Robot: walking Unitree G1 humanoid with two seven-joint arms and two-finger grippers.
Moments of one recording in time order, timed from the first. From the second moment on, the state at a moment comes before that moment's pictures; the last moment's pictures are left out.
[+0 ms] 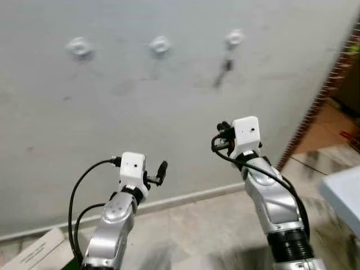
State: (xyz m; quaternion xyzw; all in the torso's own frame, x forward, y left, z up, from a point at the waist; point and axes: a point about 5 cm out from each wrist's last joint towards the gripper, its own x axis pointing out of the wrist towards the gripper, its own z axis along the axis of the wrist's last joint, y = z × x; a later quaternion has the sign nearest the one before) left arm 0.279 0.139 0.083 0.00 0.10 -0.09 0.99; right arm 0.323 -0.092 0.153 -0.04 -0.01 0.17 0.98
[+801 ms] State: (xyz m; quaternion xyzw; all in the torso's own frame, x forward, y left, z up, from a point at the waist) left arm 0.280 0.131 0.086 -0.02 0.09 -0.10 0.99; right arm 0.322 -0.099 0.151 -0.05 -0.01 0.16 0.99
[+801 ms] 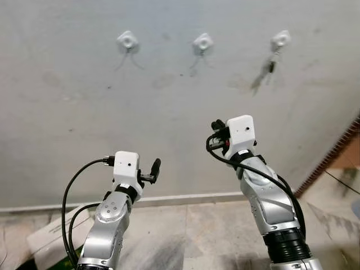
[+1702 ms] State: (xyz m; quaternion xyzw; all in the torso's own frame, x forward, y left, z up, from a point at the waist) left arm 0.279 0.121 0.092 -0.06 0.06 -0.13 0.99; right arm 0.325 -0.110 0.152 -0.04 -0.02 0.13 0.99
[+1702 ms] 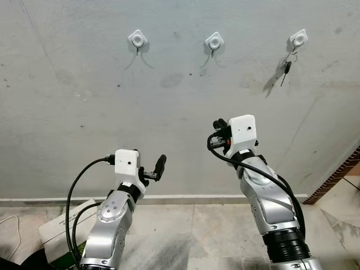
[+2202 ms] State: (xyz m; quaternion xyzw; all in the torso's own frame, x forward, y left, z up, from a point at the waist) left arm 0.279 0.122 0.092 -0.06 0.06 -0.13 0.99; right arm 0.324 -0.109 0.152 -0.05 -0.02 0.14 0.99
